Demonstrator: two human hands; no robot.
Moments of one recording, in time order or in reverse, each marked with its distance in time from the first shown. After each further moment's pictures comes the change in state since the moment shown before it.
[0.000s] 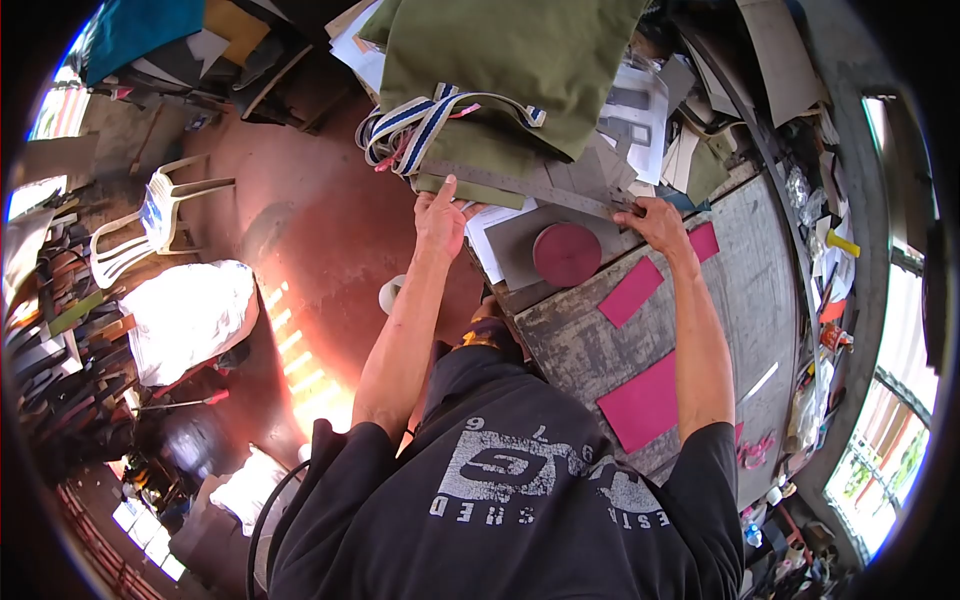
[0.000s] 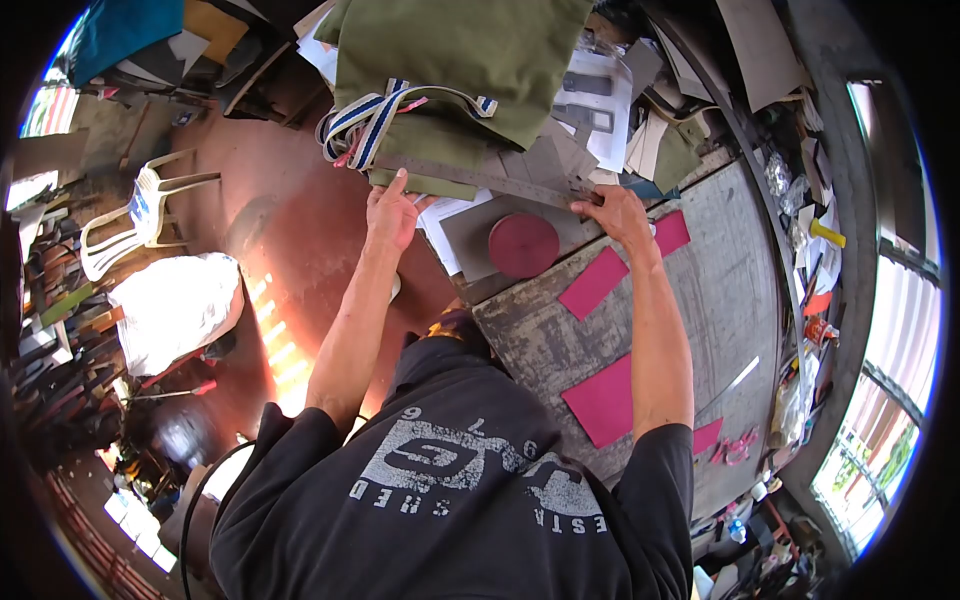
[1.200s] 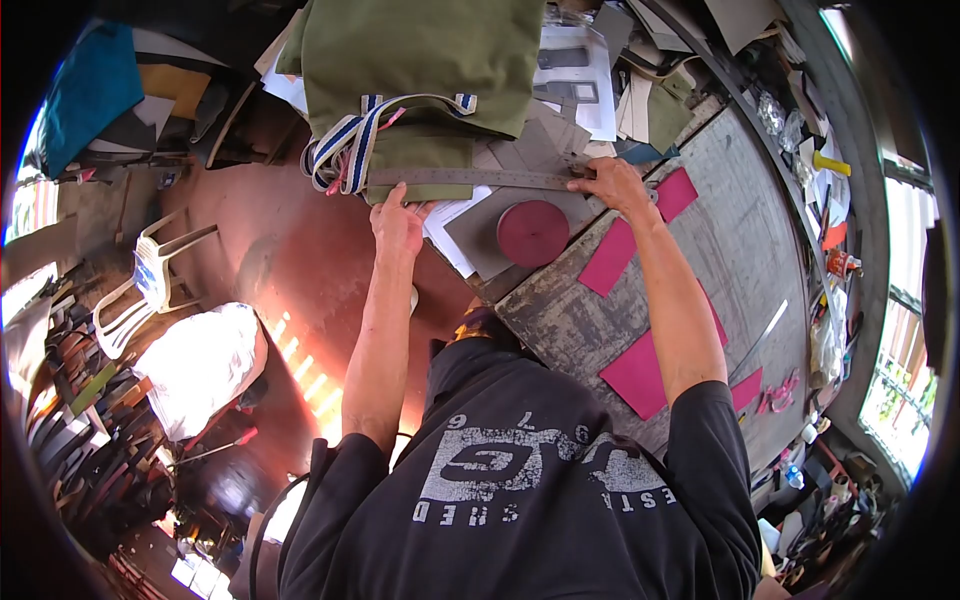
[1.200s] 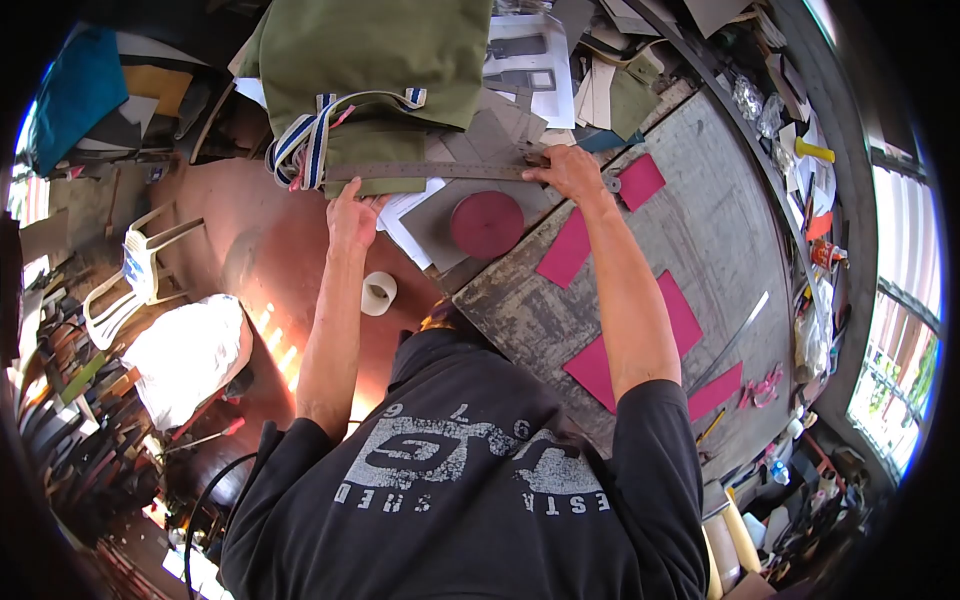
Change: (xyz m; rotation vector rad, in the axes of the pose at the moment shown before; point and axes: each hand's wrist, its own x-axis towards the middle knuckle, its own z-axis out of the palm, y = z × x) left_hand 0.017 -0.007 -0.005 0.057 0.114 -0.066; right_hand 0.015 0.020 0.028 -0.070 0.019 -0.002
